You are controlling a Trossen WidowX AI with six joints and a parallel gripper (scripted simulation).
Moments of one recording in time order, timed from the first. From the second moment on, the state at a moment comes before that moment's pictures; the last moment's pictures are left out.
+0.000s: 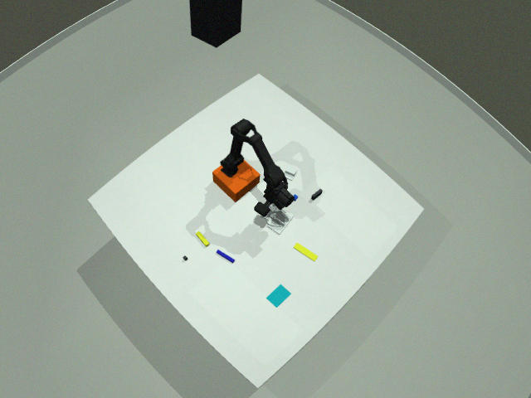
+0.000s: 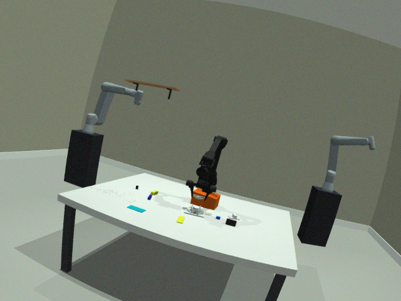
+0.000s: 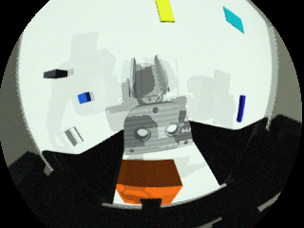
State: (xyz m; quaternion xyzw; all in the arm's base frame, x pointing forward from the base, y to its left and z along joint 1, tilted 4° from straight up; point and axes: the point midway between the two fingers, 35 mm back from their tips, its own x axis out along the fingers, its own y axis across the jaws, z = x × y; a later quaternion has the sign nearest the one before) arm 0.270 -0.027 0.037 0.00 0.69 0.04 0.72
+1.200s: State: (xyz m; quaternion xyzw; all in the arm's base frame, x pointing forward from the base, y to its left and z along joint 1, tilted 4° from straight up) arm 0.271 -0.024 -0.020 0.00 0.69 0.04 0.72
